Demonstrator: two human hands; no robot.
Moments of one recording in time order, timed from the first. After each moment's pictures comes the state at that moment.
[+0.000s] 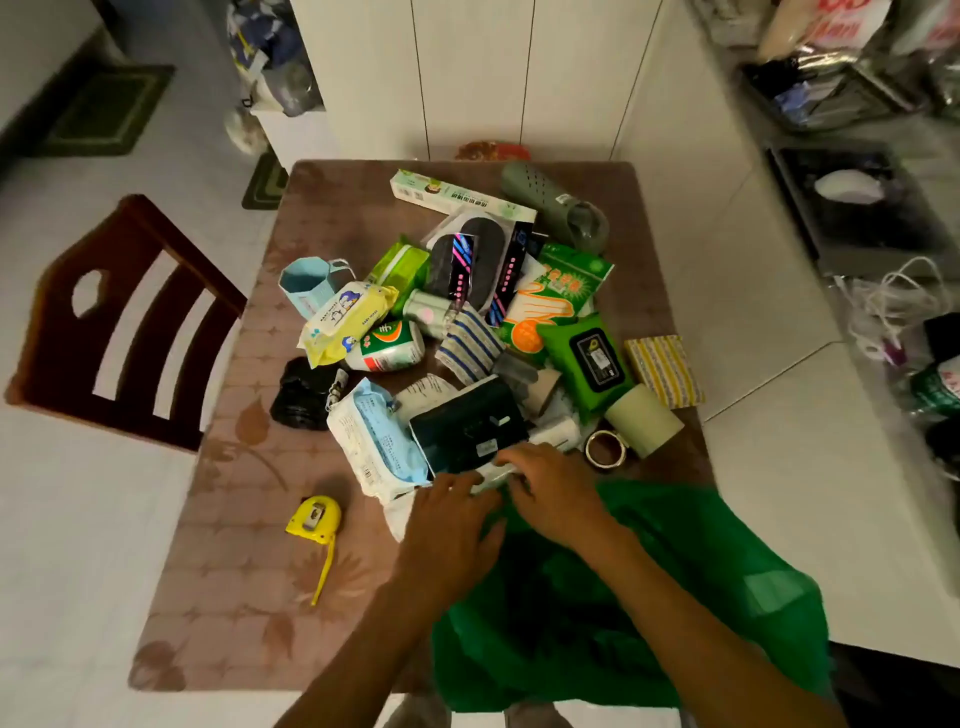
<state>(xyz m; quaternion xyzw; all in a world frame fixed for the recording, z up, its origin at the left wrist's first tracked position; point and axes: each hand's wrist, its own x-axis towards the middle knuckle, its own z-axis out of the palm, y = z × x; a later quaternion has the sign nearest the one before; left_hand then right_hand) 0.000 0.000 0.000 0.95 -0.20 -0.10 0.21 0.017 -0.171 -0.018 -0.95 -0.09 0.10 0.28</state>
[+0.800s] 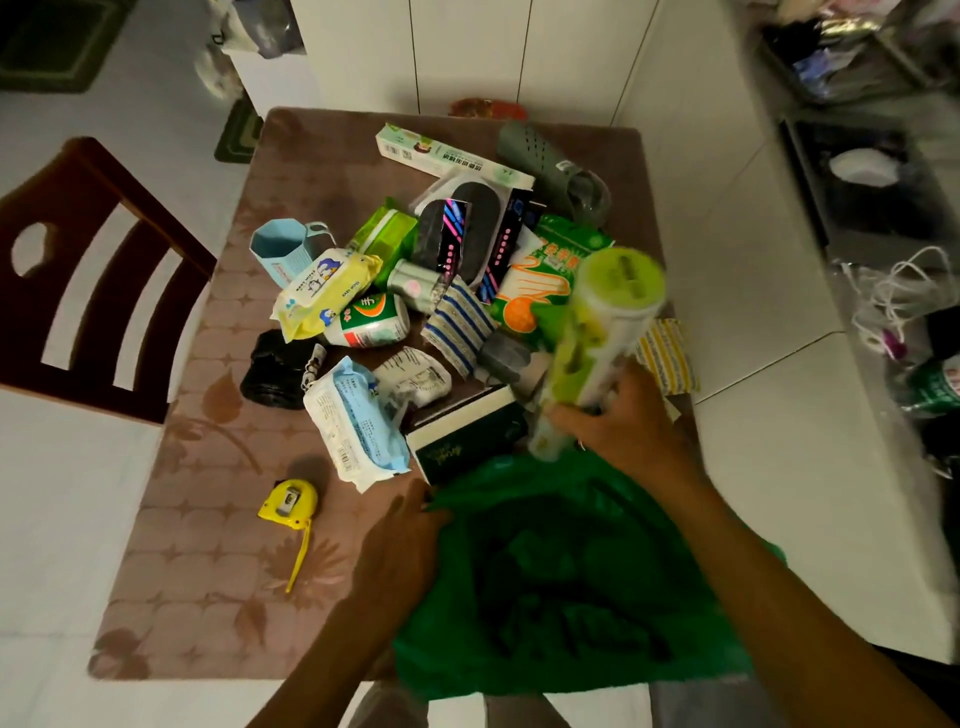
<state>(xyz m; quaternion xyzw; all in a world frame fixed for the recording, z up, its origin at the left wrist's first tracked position) -0.008 0.023 -0.035 0.96 -0.17 -0.17 0.15 0.051 -0.221 0.051 -0.85 0.10 0.01 0.52</state>
